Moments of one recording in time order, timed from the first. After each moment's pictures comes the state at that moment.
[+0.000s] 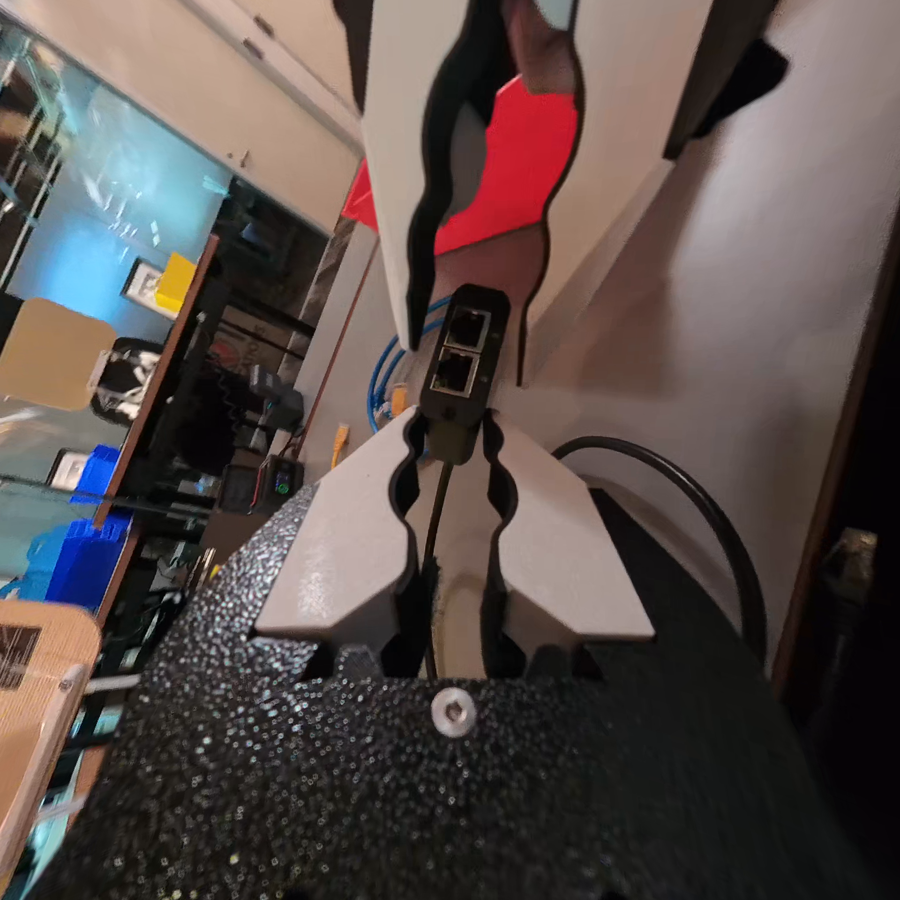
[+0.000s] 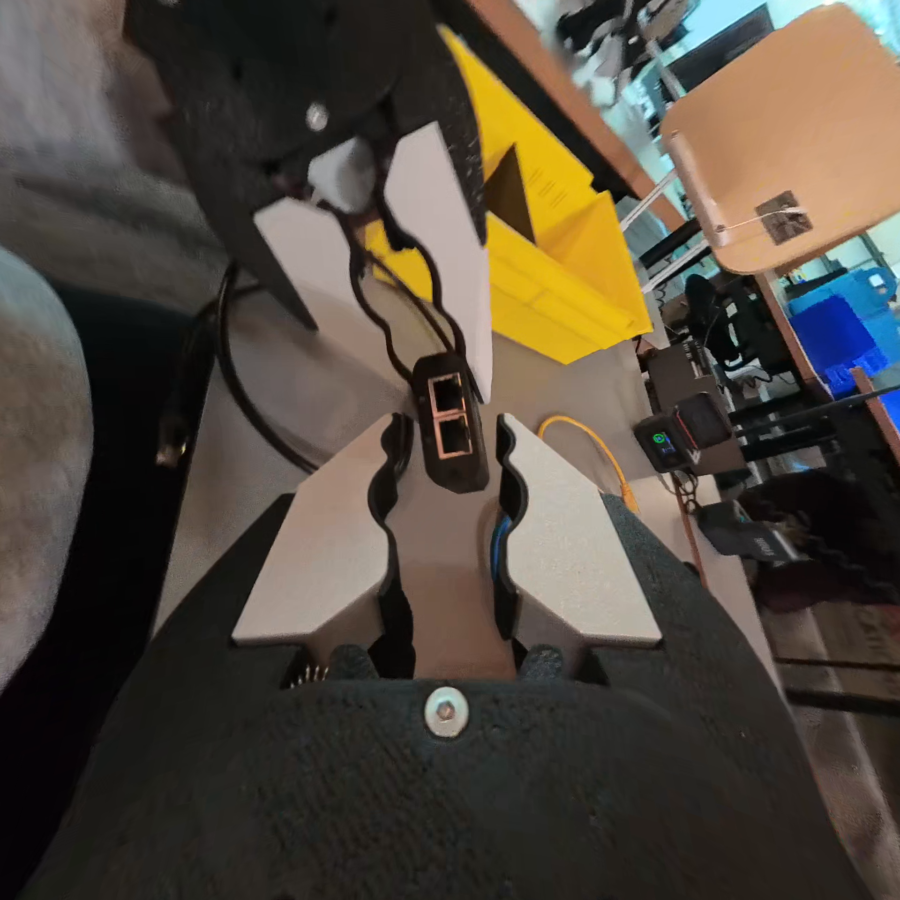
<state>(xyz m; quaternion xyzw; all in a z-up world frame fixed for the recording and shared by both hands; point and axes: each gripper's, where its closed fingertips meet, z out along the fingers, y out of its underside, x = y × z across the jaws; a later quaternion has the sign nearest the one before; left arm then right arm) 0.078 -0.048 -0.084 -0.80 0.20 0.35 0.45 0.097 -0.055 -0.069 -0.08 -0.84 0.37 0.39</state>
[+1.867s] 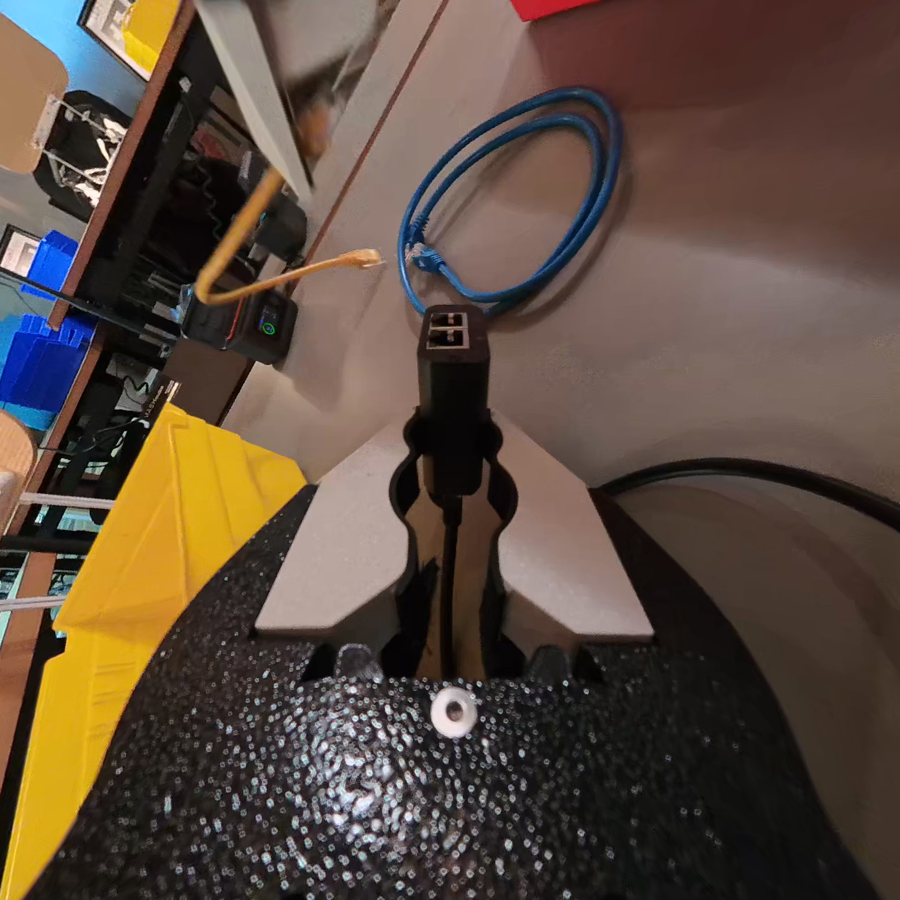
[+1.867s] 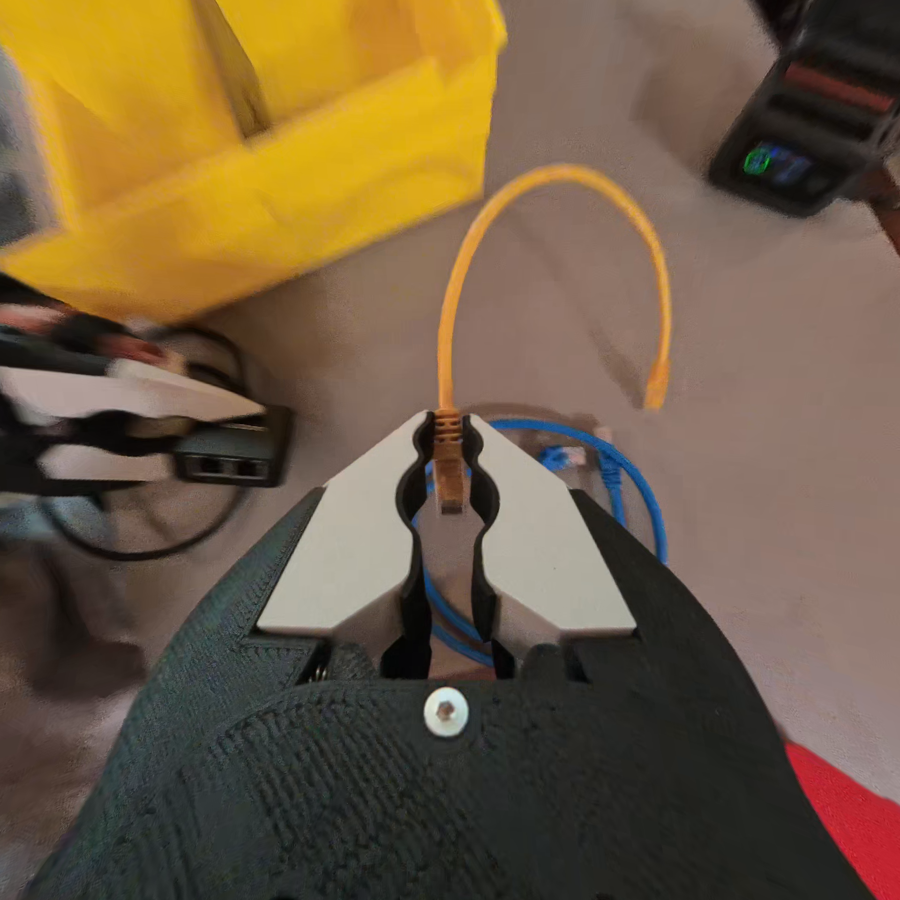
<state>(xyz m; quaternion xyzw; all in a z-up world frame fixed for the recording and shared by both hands) -0.015 -0.061 -0.133 -0.85 0.04 0.36 0.39 -0.089 0.018 -0.079 -0.40 -0.85 0.32 0.09</state>
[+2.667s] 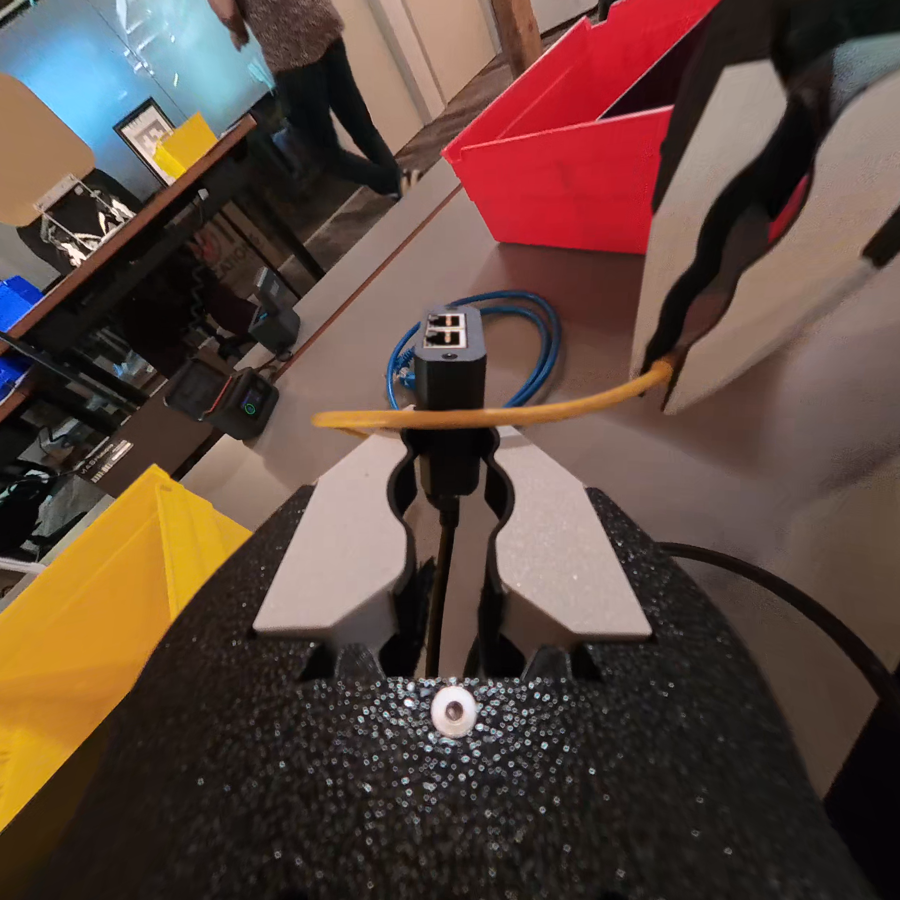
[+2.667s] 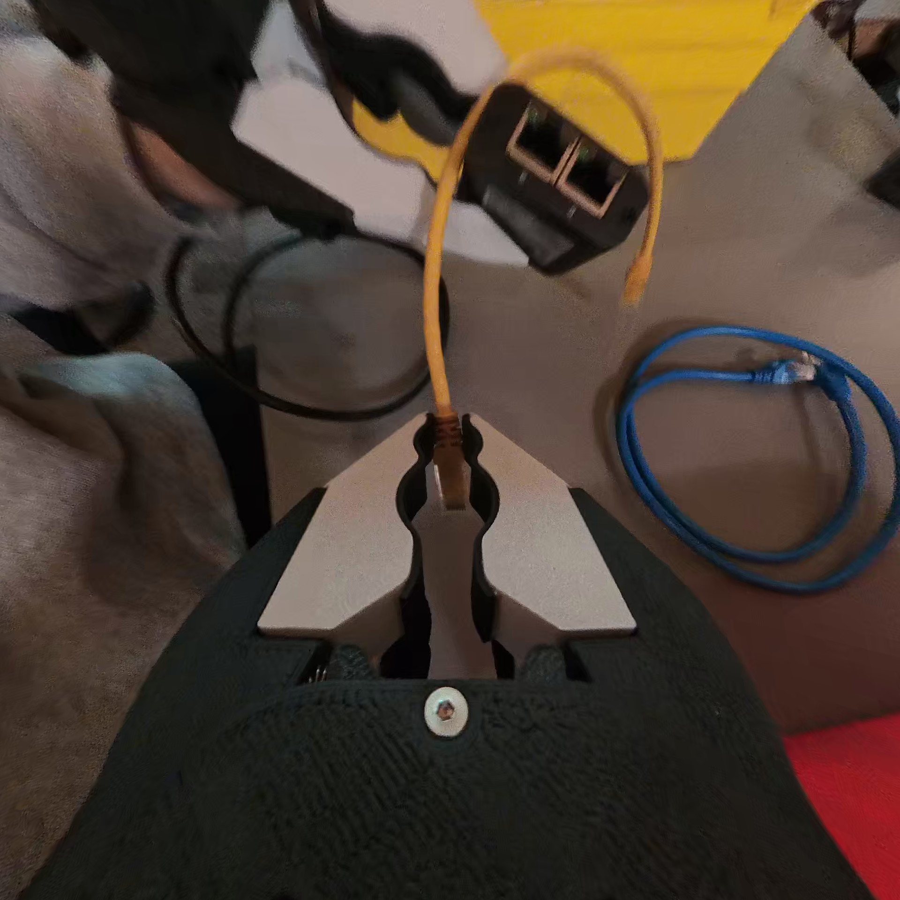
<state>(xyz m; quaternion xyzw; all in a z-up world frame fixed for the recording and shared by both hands) 0.023 -0.041 -0.081 -0.81 0.02 0.28 0.52 0.088 -0.034 -0.114 -0.31 -0.85 0.40 0.18</state>
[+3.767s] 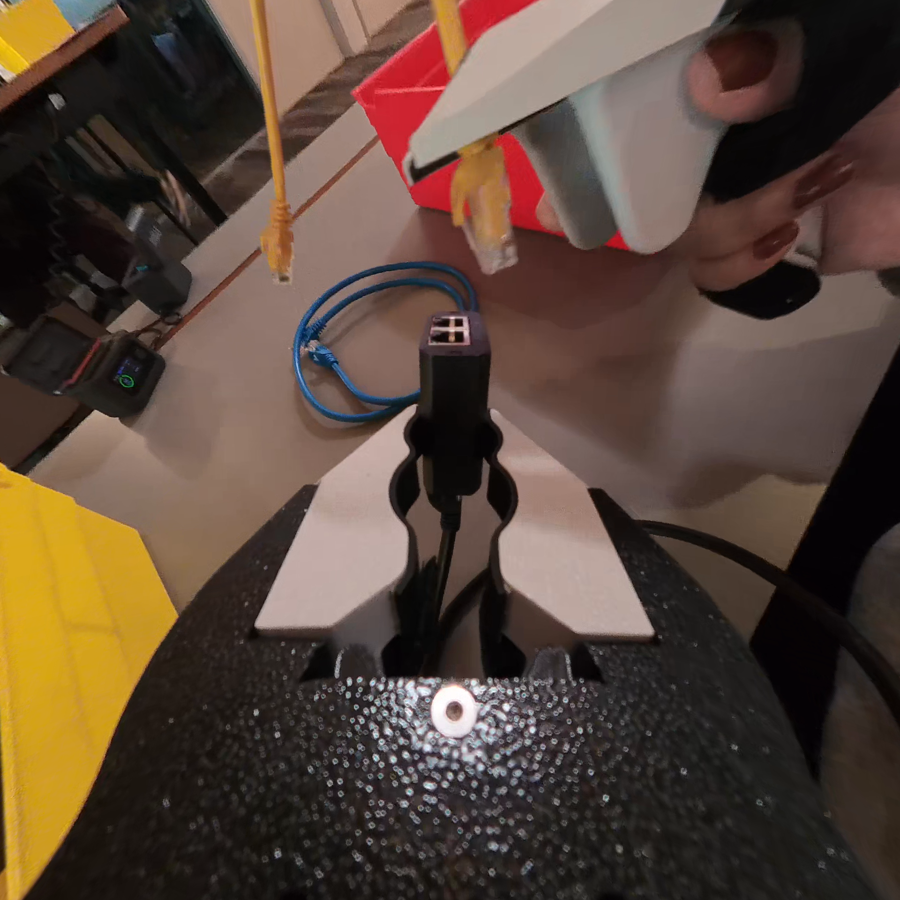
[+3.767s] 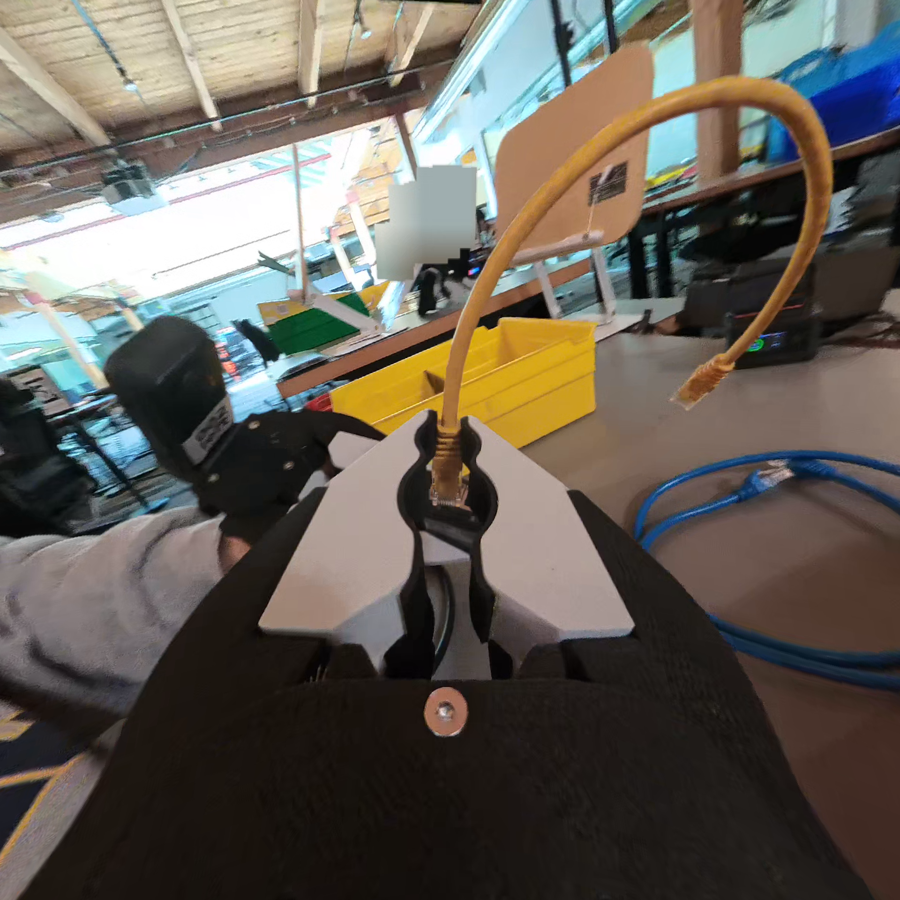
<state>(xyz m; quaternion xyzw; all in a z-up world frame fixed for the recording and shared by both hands) 0.052 -0.035 -0.106 -0.84 0.01 0.19 0.50 0.058 -0.021 -0.025 -0.39 -0.54 0.71 0.21</state>
